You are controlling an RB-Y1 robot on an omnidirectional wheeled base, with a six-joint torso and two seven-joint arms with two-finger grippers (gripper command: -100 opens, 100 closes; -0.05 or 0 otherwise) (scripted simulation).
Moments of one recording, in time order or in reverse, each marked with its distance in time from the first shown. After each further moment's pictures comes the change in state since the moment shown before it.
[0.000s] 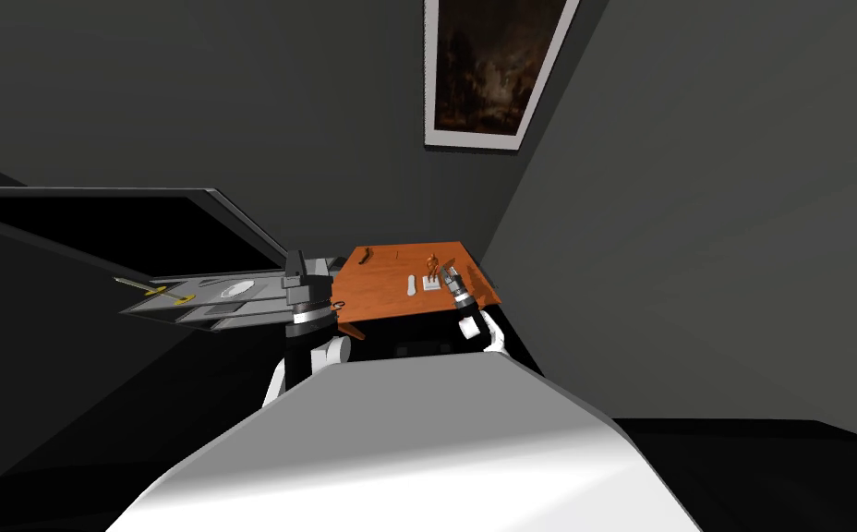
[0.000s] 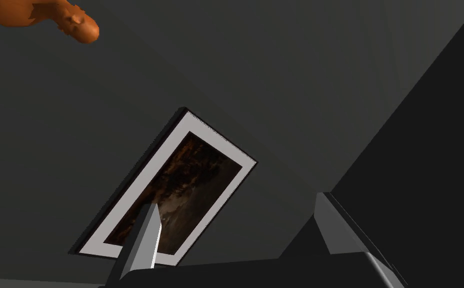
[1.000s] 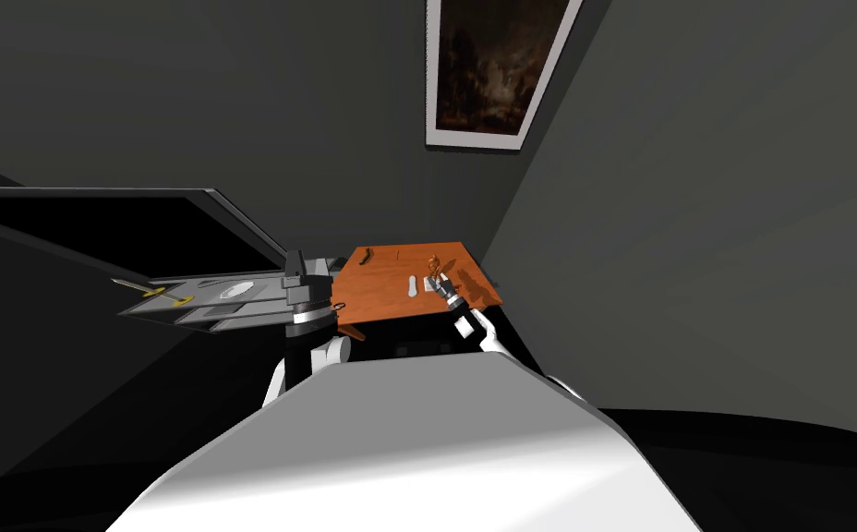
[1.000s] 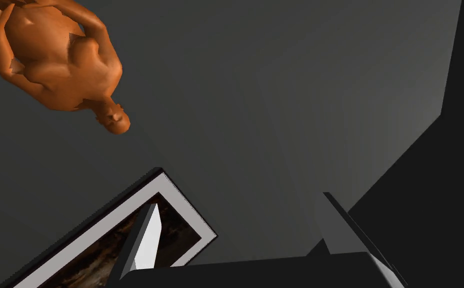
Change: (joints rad) left arm 0.000 0.000 0.000 0.000 0.000 0.000 0.000; right arm -0.124 -0.065 0.138 0.189 0.006 0.040 0.251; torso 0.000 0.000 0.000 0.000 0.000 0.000
